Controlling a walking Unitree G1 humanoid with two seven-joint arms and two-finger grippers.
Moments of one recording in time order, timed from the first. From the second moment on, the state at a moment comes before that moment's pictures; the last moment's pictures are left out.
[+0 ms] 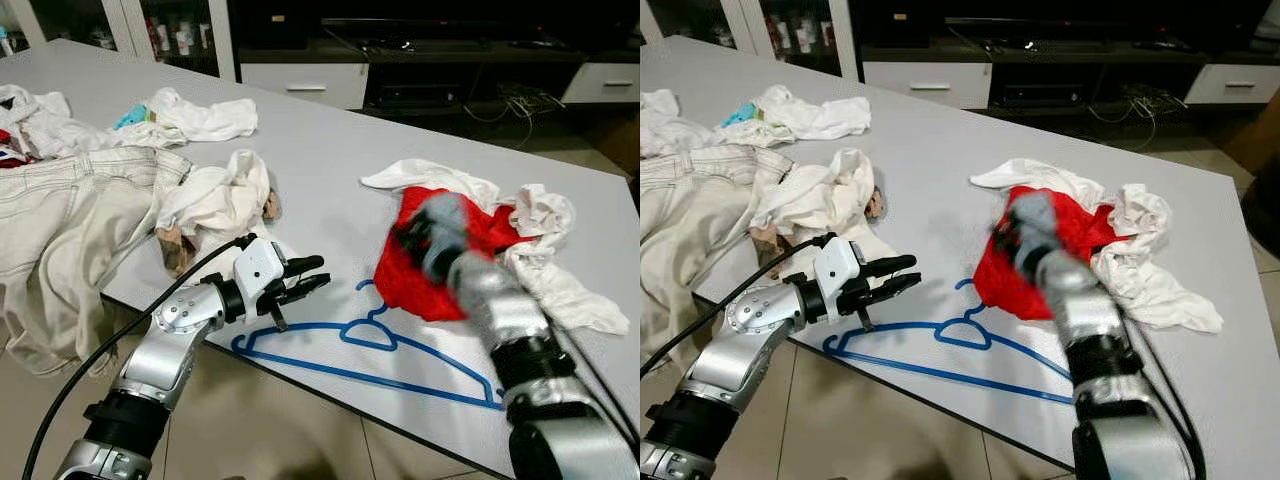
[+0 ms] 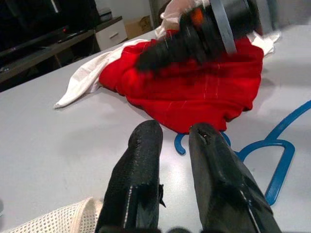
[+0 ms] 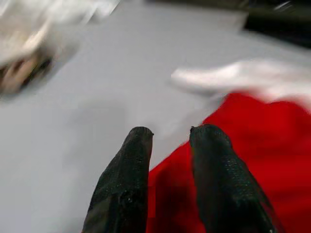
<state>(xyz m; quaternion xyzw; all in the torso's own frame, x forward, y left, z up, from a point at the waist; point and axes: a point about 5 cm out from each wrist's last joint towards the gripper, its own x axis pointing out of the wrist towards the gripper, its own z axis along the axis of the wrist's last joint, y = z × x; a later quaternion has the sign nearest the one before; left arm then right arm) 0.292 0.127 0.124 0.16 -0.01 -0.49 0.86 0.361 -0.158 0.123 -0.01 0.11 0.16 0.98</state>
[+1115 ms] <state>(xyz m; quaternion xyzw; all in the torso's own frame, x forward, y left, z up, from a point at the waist) 0.293 0.126 0.121 0.16 0.00 -0.50 0.85 0.294 -0.186 0.133 -0.11 0.15 0.30 0.93</state>
